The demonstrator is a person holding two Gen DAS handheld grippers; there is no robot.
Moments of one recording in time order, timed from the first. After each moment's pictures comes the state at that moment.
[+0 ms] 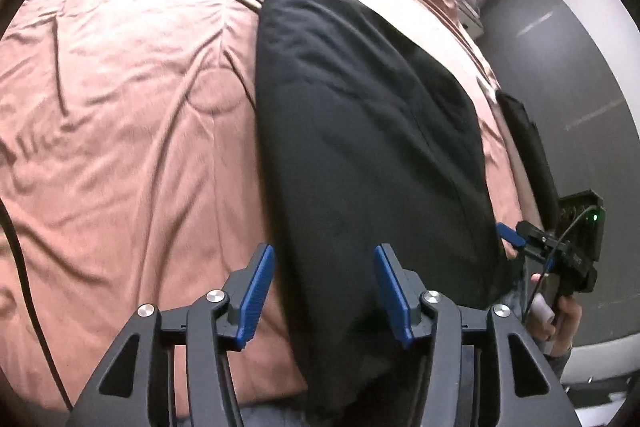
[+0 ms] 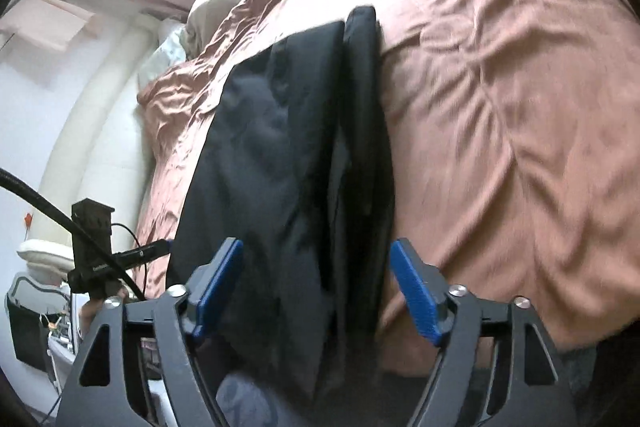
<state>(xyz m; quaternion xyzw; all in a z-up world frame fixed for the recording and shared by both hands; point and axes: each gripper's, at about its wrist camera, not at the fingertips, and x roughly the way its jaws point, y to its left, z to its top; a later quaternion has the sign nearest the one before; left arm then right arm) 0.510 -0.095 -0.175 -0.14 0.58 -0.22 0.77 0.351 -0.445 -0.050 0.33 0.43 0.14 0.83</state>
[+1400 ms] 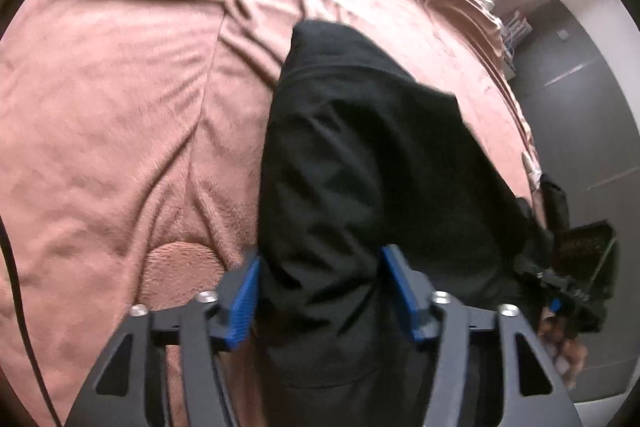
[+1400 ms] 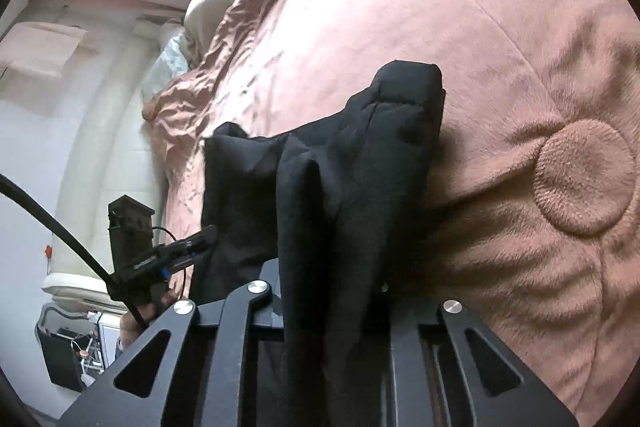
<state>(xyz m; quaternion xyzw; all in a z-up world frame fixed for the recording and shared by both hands) 0.654 -0.122 -0.212 -0.17 0.56 -0.18 0.79 0.512 -0.434 -0.085 0.37 0.44 0.19 0.79</state>
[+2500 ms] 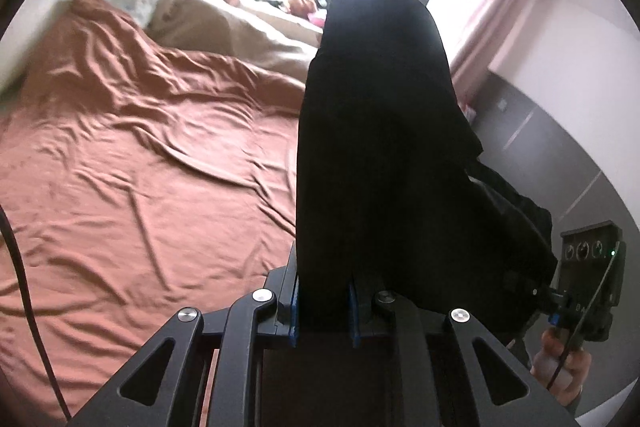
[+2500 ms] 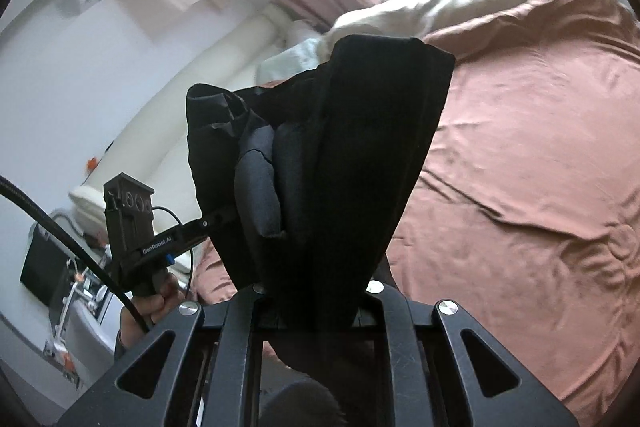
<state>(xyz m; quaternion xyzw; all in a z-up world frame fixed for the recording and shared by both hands) 0.486 0.009 0.012 -0.18 0.35 -0.17 0.90 0.382 -0.281 0.077 0.23 0.31 0.30 0.87</state>
